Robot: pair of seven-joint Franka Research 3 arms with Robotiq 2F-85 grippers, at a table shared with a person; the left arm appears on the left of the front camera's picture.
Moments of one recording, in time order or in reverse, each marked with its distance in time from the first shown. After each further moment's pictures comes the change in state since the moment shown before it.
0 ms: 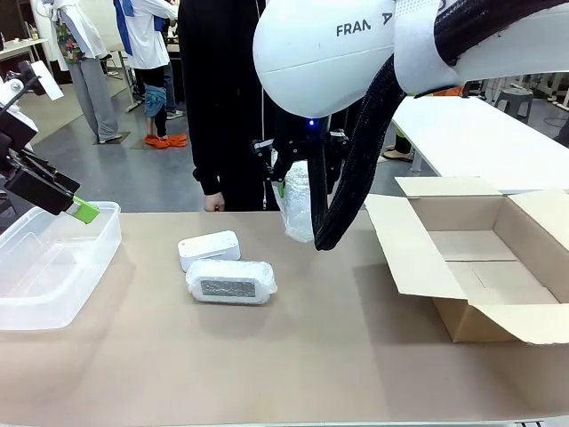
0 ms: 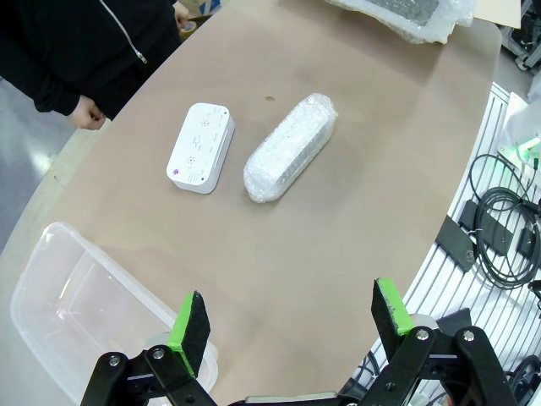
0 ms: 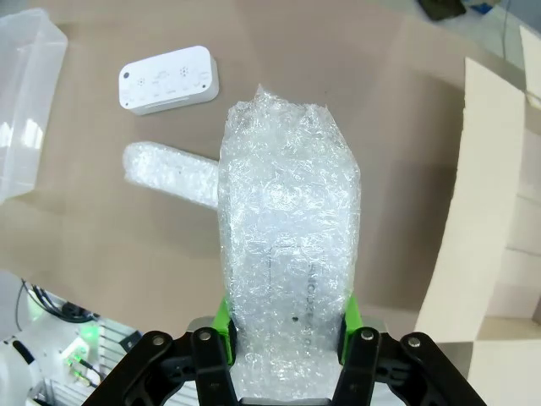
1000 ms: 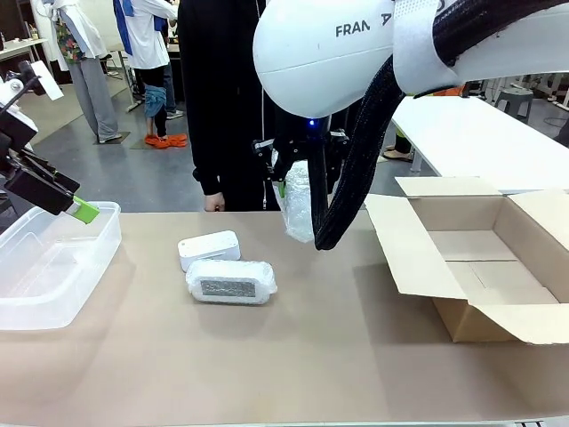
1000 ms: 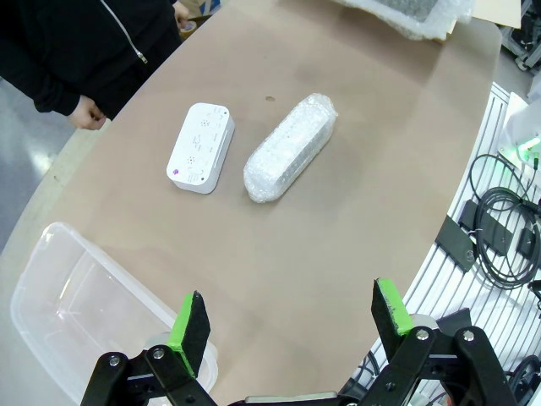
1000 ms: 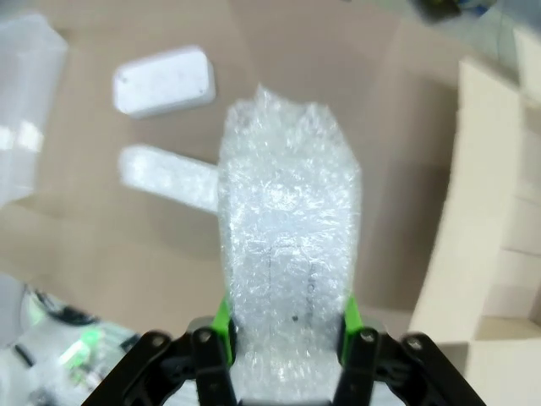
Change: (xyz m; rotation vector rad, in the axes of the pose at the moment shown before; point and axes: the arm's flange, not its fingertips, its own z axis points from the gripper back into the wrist) left arm 0.000 0.000 0.000 0.000 0.000 0.000; right arm 0.004 -0.010 0.006 -0.006 -0.014 -0.021
